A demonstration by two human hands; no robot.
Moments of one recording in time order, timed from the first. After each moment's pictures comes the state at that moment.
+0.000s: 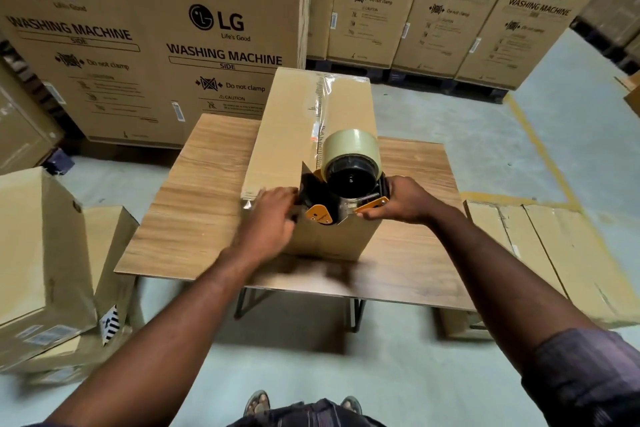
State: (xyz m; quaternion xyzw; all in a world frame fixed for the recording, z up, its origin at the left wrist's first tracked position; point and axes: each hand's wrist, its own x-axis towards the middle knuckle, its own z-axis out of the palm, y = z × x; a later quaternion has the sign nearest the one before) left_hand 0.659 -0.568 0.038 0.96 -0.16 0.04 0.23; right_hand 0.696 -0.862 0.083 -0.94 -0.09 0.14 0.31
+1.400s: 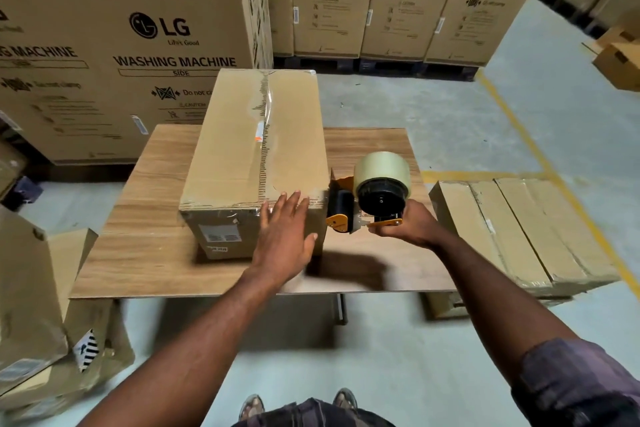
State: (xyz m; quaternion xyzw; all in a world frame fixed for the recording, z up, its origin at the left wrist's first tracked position) left_hand 0.631 -0.698 0.025 0.98 -0.17 0.03 0.12; right_hand 0.631 -0.985 0.032 -0.89 0.03 0.11 0.44
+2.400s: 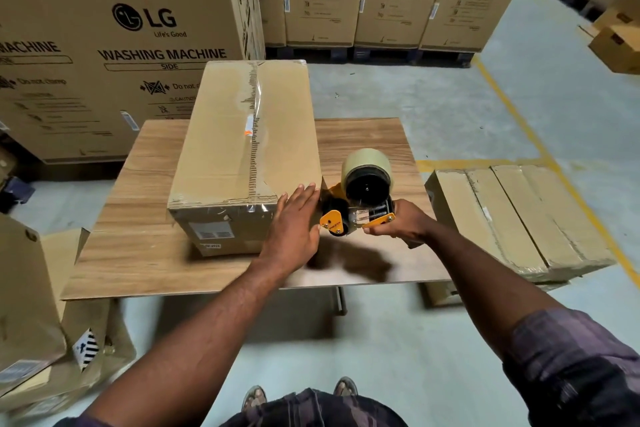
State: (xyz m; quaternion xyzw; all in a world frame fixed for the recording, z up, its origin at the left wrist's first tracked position) left_hand 0.639 -0.719 0.017 0.95 -0.21 0.02 0.22; right_hand 0.643 -0.994 0.002 -0.88 0.05 0.19 0.43
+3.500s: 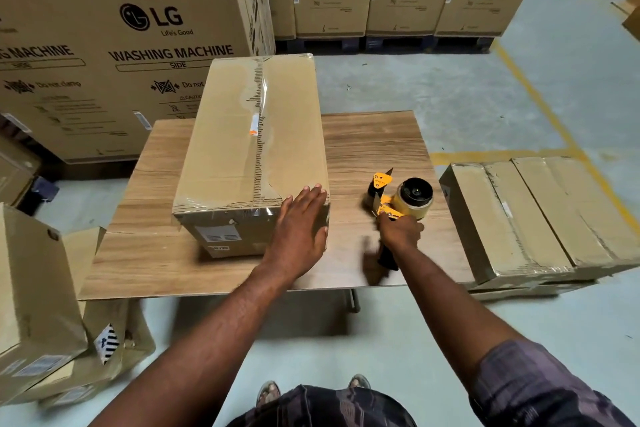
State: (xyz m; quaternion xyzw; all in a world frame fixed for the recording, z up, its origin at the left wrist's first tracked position) left_hand 0.641 -0.717 0.012 0.94 -0.23 0.05 0.25; right_hand 0.660 -0.943 -0.071 -0.77 0.46 0.03 0.45
